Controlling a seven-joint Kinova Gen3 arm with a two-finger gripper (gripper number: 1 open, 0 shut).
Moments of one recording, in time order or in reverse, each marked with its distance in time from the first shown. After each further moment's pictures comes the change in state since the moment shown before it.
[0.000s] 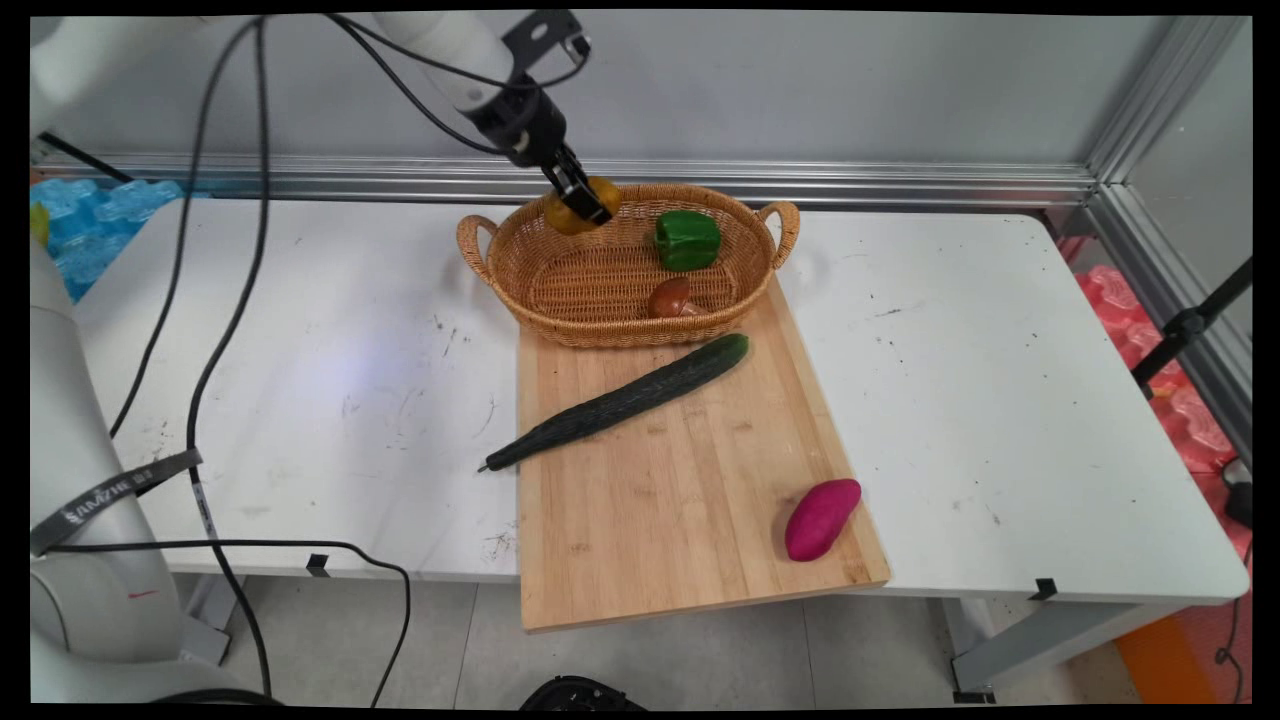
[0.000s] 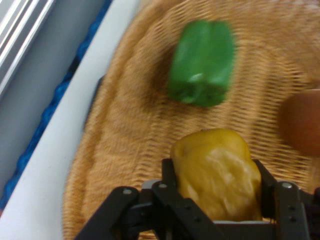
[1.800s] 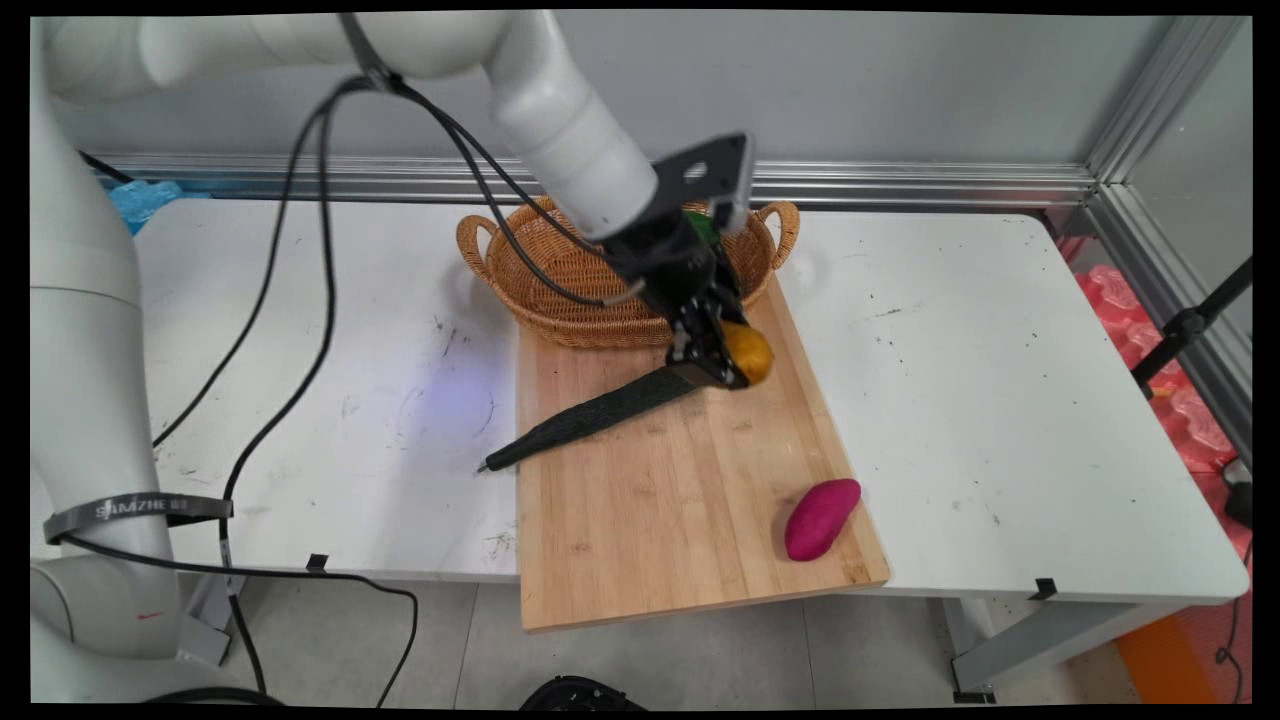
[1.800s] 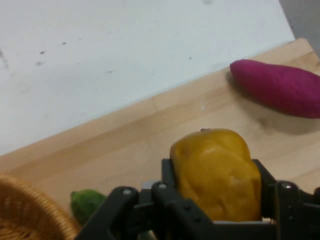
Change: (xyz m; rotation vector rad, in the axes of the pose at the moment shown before) arm 0.055 0.195 0.043 -0.301 0.082 0.523
